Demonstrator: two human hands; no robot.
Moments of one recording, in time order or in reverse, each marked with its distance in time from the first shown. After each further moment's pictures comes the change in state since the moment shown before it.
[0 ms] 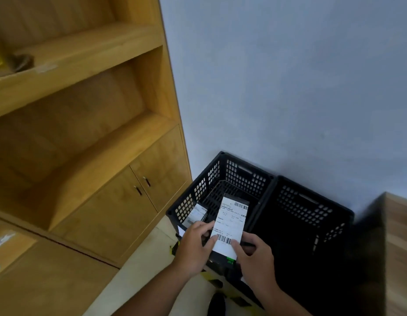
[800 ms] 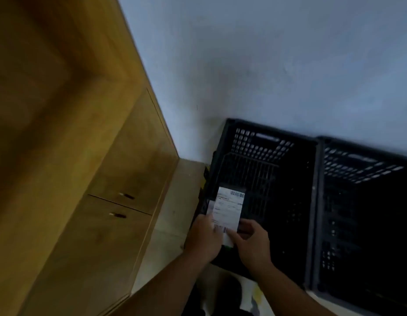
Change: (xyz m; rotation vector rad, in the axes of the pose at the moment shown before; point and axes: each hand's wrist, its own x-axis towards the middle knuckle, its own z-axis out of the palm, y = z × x) left_hand 0.280 -0.201 -0.033 0.216 -0.383 -0.293; right_hand 0.213 0.083 0.257 -0.064 0.189 0.354
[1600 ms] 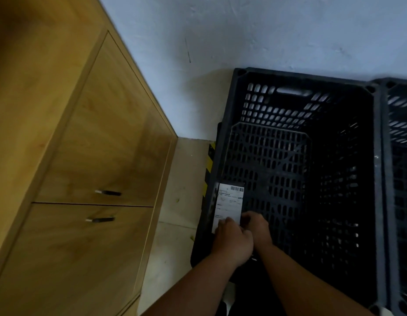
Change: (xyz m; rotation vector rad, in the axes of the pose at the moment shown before) left_hand 0.093 -0.051 0.091 0.068 -0.228 -0.154; right_hand 0.116 0.101 0.088 -0.335 -0.183 0.197
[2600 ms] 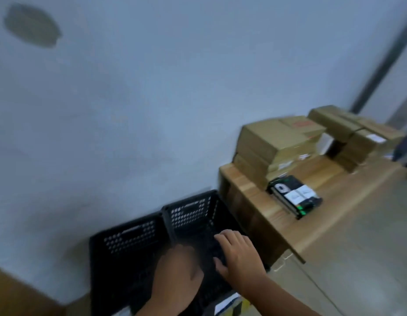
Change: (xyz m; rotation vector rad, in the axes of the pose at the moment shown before) left_hand -0.360 0.221 -0.022 0.766 0.330 1.215; right_hand -0.438 0.006 -0.356 -0.581 0.868 -0.346
